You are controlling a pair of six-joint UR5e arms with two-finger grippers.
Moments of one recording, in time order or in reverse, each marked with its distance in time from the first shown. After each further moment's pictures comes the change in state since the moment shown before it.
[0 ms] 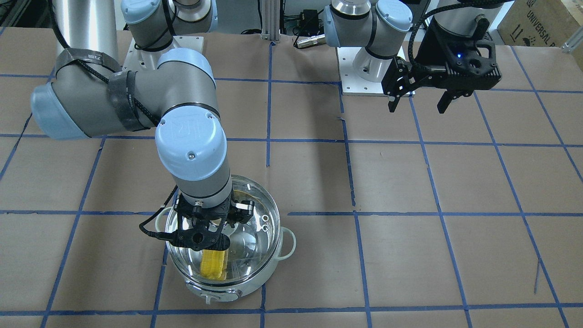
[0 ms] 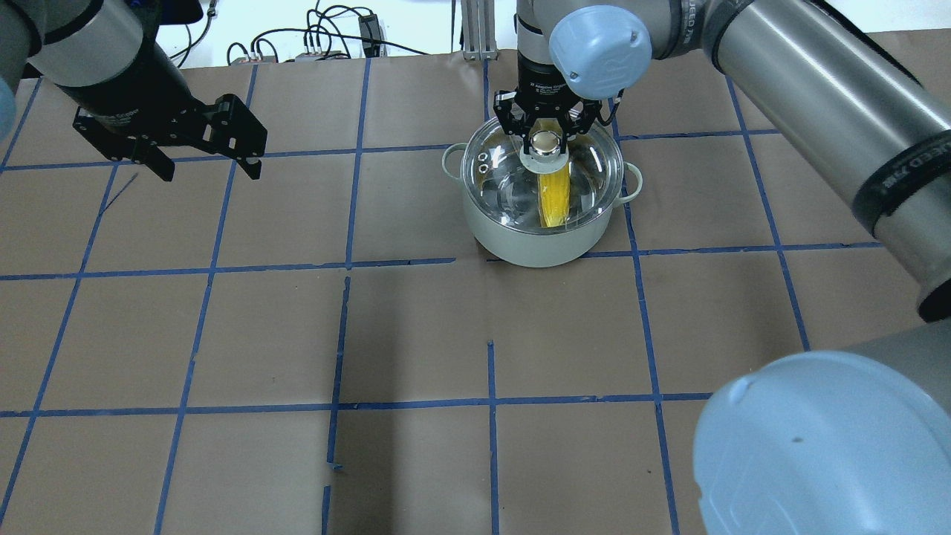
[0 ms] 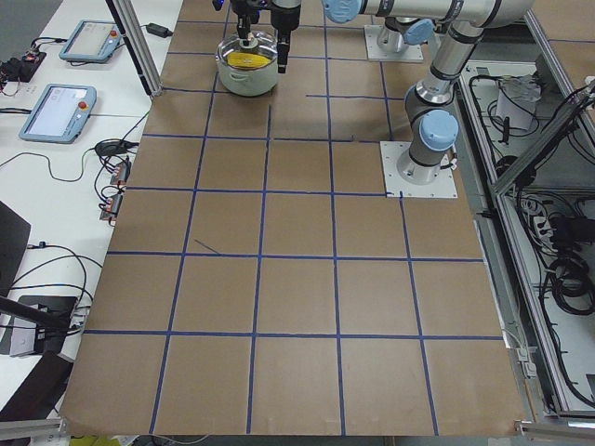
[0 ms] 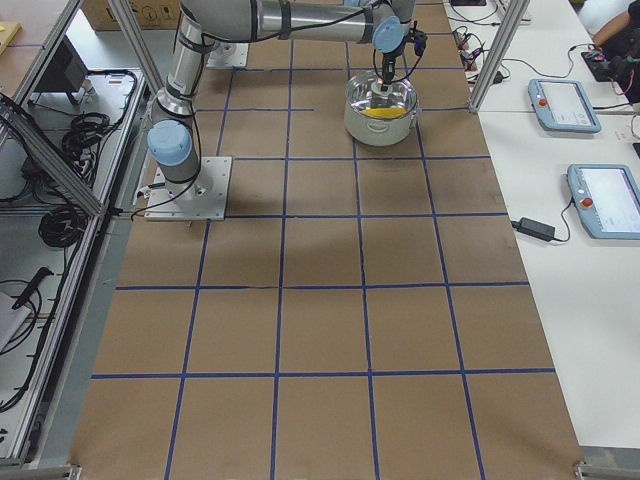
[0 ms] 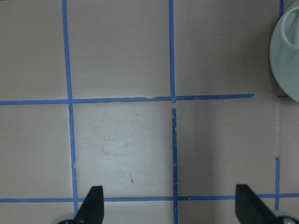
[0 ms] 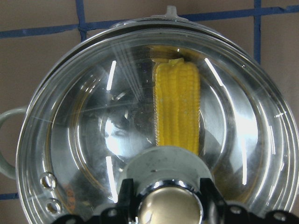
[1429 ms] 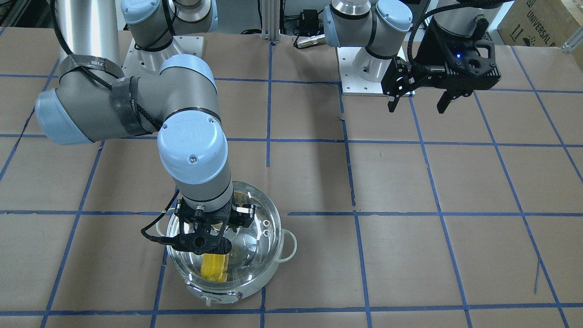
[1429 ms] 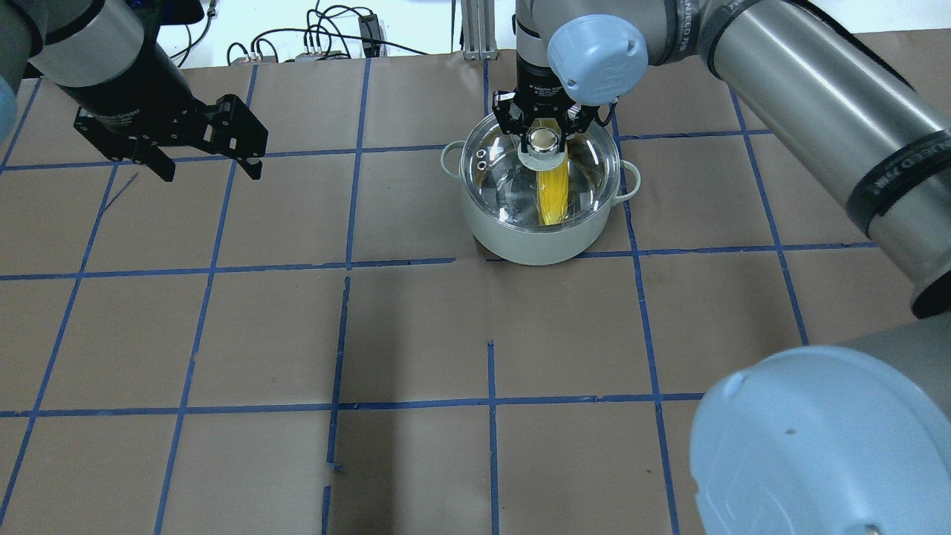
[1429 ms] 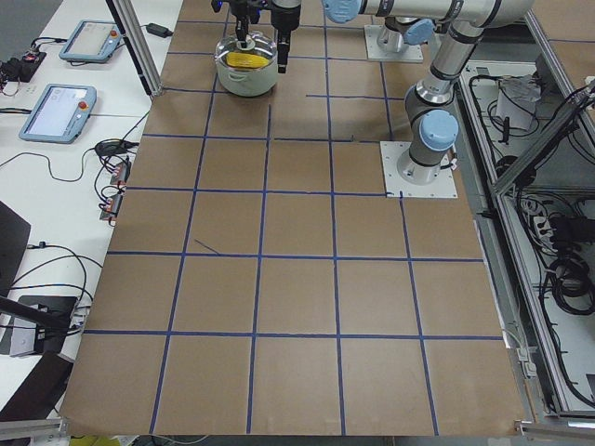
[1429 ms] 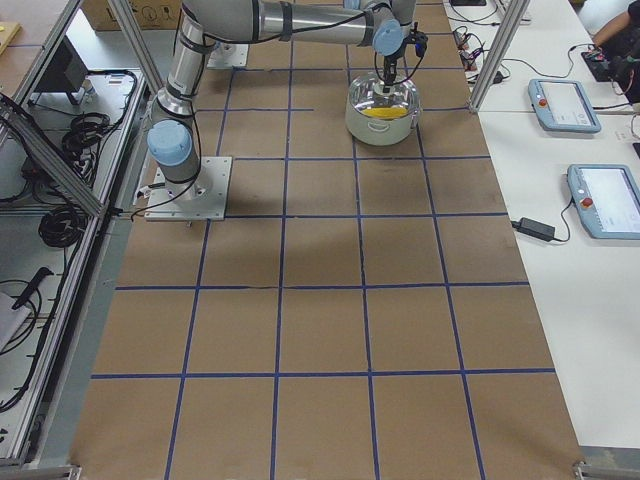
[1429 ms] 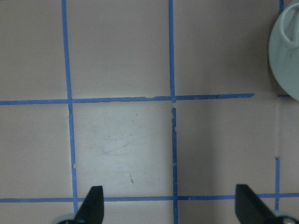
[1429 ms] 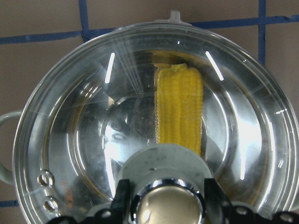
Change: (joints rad) left arm -0.001 0.000 0.000 0.000 0.000 0.000; right arm 0.000 0.006 0.007 -0.035 0.002 -0.012
